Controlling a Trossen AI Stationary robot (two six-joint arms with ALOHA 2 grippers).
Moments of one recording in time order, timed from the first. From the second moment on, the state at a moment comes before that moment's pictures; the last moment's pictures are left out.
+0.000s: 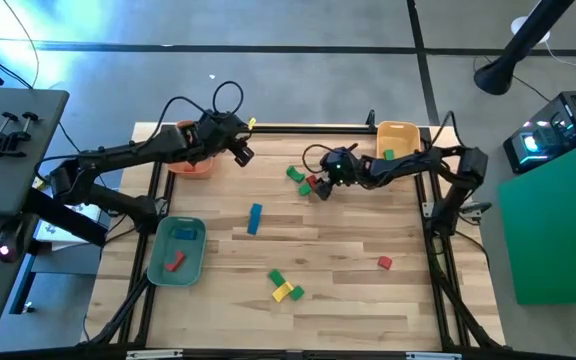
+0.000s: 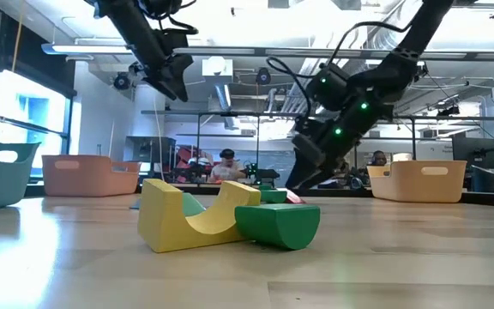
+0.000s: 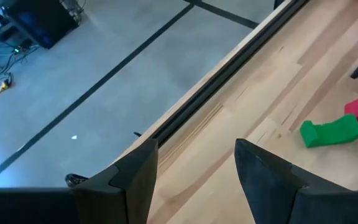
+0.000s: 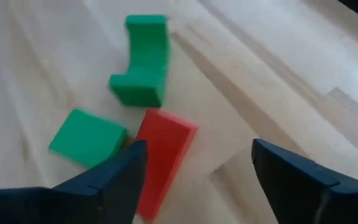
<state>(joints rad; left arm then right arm) 0.44 1.29 1.04 -0.48 -0.48 -0.04 -0.39 1.75 0.76 0.21 0.07 0.18</state>
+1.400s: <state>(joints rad) 0.08 1.29 1.02 -0.63 -0.83 -0.23 -0.22 1.52 0.78 -0.32 0.33 0.44</state>
